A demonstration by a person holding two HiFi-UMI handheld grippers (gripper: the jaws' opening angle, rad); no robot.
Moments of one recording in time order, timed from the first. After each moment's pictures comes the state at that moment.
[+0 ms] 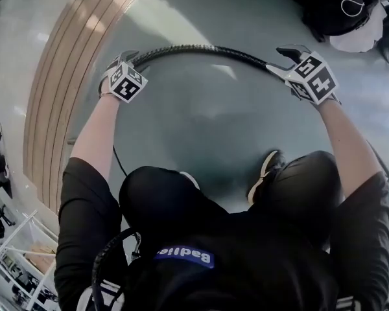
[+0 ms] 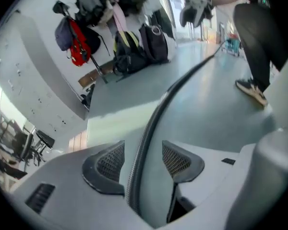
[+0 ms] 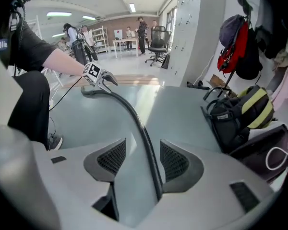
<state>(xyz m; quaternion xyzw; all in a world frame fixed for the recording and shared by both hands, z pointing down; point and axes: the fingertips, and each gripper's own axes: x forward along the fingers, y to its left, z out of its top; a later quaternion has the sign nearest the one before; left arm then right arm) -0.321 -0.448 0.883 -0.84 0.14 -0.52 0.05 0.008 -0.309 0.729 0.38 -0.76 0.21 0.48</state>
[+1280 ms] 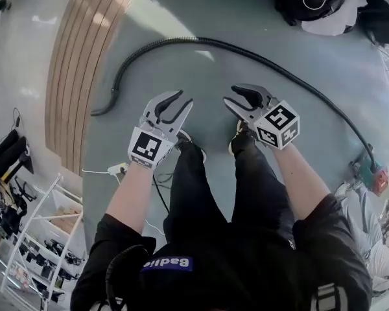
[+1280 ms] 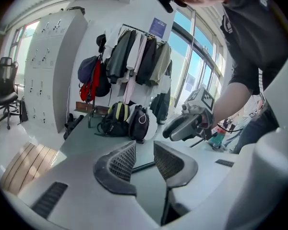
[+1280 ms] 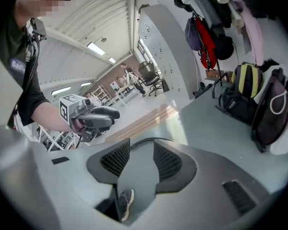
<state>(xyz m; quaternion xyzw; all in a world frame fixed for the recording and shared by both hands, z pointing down) -0.166 -0.273 0.451 -0.95 0.14 -0.21 -0.16 -0.074 -0.239 0.477 0.38 -0.82 0.39 0.17</state>
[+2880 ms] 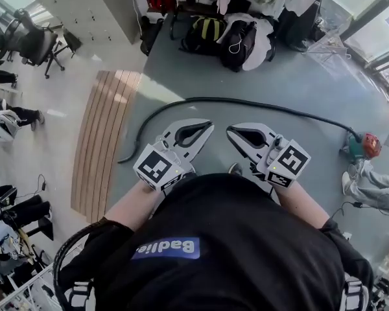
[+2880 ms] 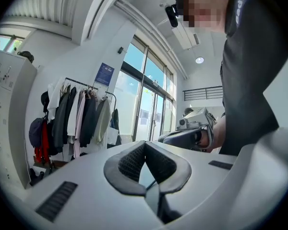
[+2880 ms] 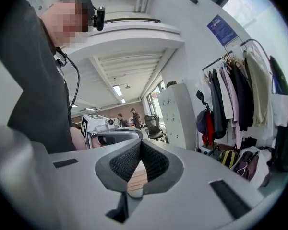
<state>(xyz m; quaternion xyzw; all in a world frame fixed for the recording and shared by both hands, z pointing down) -0.213 0.008 -0.077 -1.00 -0.05 -0.01 -0.05 -0.197 0.037 -0.076 0.50 -0.85 0.13 0.01</state>
